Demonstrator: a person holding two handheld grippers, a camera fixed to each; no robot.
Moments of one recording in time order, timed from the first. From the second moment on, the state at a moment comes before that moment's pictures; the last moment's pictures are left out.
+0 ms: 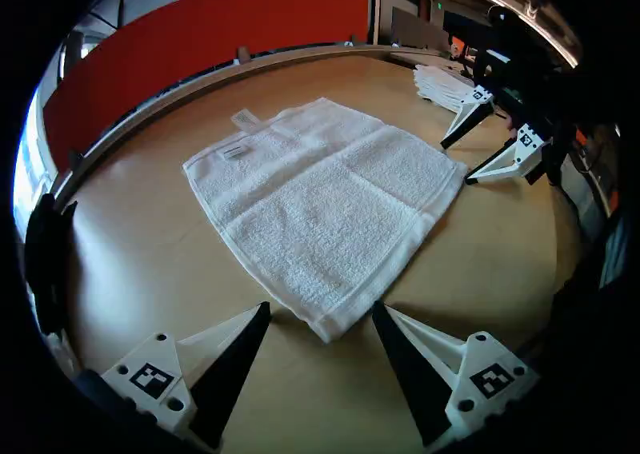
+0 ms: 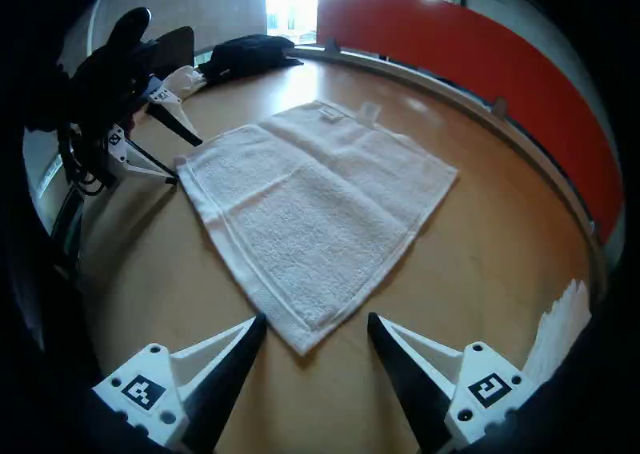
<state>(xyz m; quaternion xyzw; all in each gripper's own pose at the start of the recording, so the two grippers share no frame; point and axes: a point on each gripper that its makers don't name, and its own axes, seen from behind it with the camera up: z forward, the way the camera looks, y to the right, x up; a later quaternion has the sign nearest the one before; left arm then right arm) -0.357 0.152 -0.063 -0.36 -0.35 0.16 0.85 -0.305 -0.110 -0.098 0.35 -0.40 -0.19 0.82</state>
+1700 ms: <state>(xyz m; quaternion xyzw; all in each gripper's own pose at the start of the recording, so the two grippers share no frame) -0.350 0.158 -0.067 -0.32 -0.39 0.14 0.86 -0.294 -0.122 -0.101 0.35 -0.40 -0.16 0.83</state>
